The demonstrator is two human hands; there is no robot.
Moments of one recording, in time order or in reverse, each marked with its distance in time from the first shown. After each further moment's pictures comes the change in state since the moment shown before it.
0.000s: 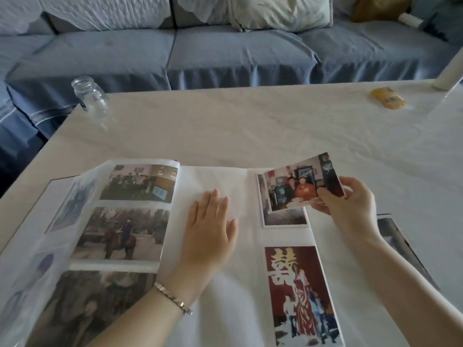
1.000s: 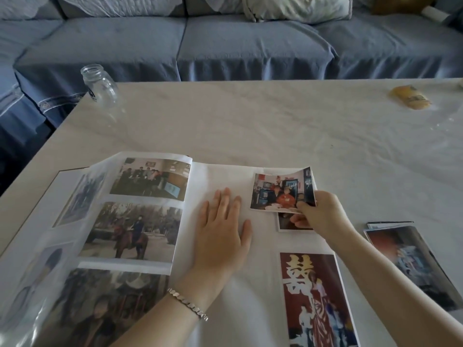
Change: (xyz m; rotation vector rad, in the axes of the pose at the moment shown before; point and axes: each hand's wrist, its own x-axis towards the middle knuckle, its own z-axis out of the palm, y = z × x) left_hand -0.001 -0.002 0.004 -0.013 0.003 -0.013; right_hand 0.001 0.011 0.053 -0.283 -0.360 0.161
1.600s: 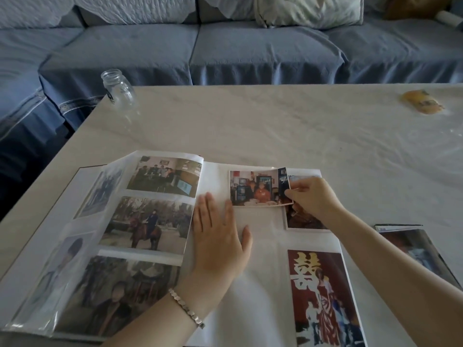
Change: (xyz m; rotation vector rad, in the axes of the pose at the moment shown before) left_hand -0.019 -0.008 -0.001 0.175 0.056 -0.150; right_hand 0.022 -0.015 0.010 -0.278 -0.024 -0.207
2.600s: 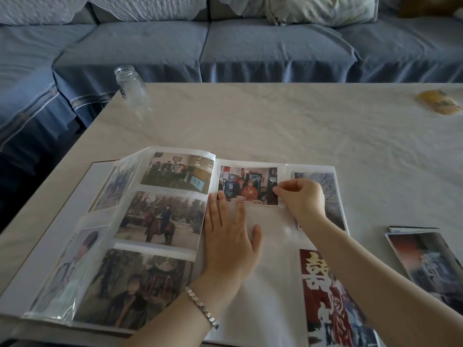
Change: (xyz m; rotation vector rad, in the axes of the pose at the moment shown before) left_hand -0.006 -0.001 0.001 -0.045 0.048 -0.015; right_hand -0.006 -0.015 0.047 0.246 0.193 0.033
